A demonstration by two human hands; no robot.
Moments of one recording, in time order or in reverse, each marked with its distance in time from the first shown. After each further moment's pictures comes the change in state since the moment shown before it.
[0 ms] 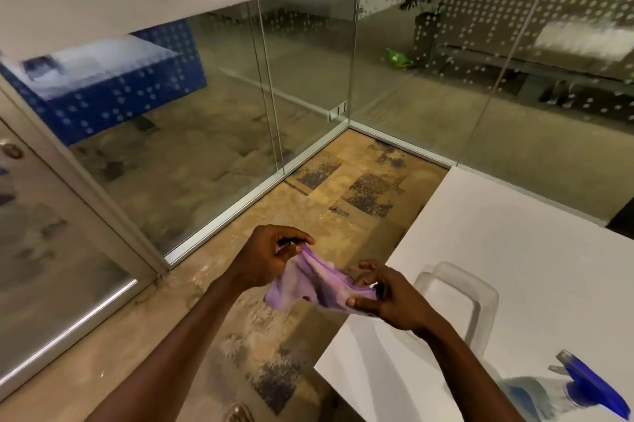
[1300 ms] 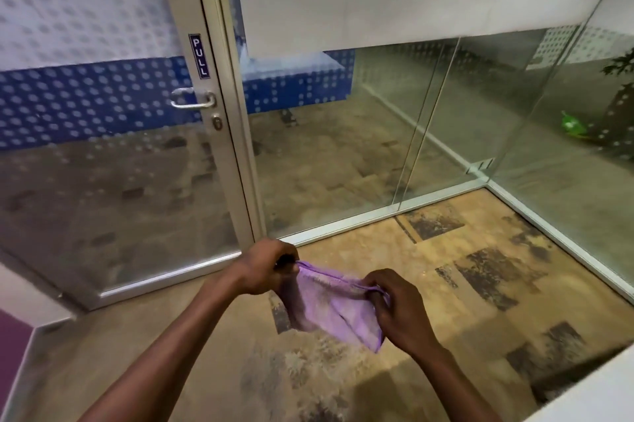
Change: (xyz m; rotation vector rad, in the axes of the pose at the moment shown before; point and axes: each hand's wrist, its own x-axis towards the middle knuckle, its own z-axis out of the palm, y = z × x) left_hand -0.109 -0.139 -0.230 0.444 0.062 -0.398; right_hand 0.194 -0.127 0.202 -0.253 -0.030 -0.491
